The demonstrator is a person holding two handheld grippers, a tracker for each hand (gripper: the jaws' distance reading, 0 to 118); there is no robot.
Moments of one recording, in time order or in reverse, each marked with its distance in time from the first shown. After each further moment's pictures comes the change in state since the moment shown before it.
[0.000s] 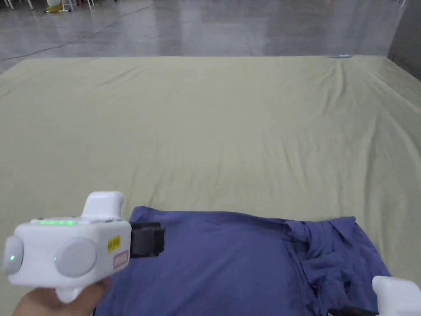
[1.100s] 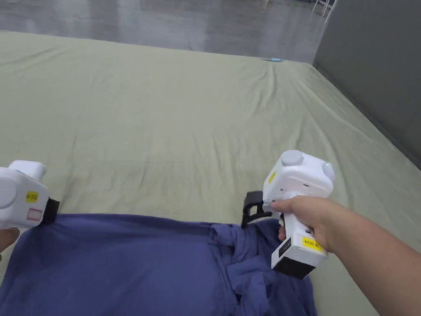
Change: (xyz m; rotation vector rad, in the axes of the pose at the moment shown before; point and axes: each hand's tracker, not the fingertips) left arm -0.015 0.062 -0.100 -0.178 0.007 -0.092; right arm 0.107 0.235 -0.210 -0.516 -0.304 -0.308
